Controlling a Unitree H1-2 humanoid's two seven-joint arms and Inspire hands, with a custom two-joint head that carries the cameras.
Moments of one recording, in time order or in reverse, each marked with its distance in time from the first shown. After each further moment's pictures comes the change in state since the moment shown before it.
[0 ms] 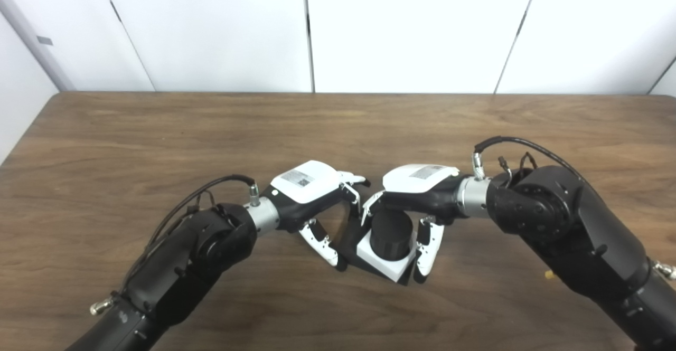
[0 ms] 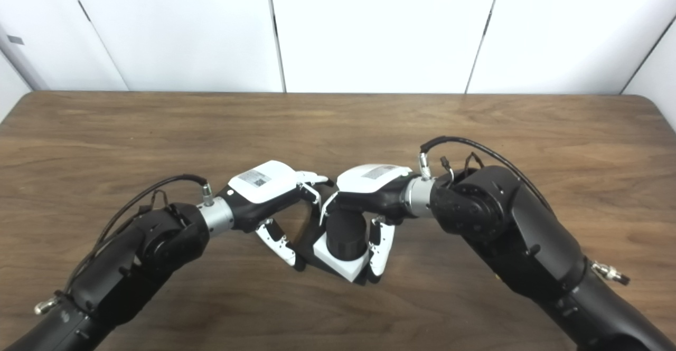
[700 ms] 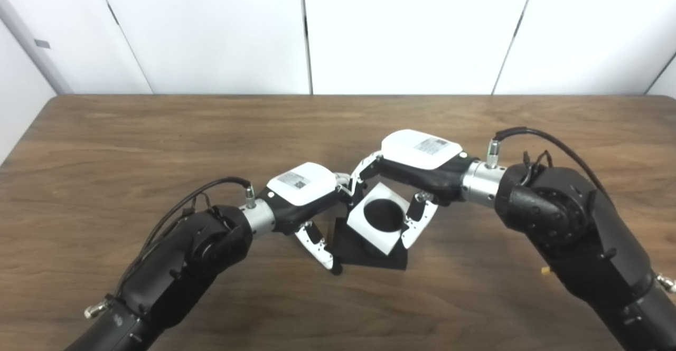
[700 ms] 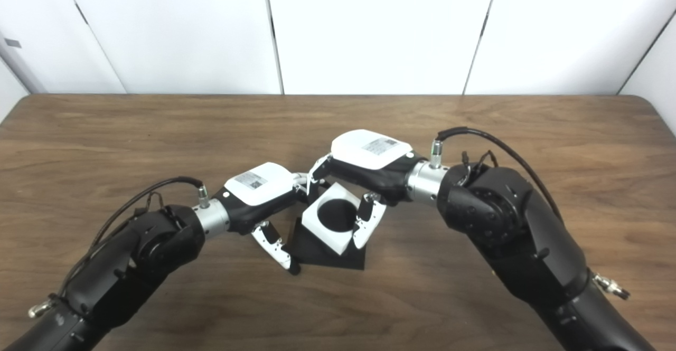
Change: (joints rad) left arm 0.000 0.009 0.002 0.000 0.000 -0.012 0.000; right arm 0.047 0.047 -0.100 -0.003 0.054 -0.169 -0.242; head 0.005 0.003
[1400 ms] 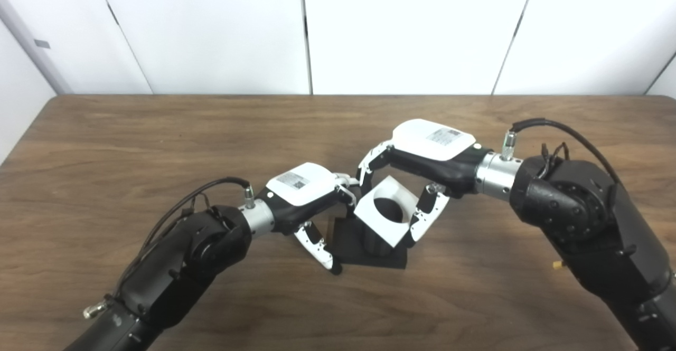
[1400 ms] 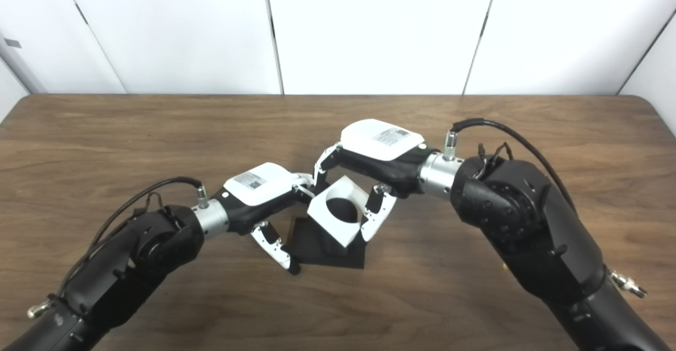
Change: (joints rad) left arm 0.000 0.003 0.000 0.002 -0.004 -0.004 0.003; right arm -0.011 -0.033 -0.042 -0.047 0.026 0.014 0.004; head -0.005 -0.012
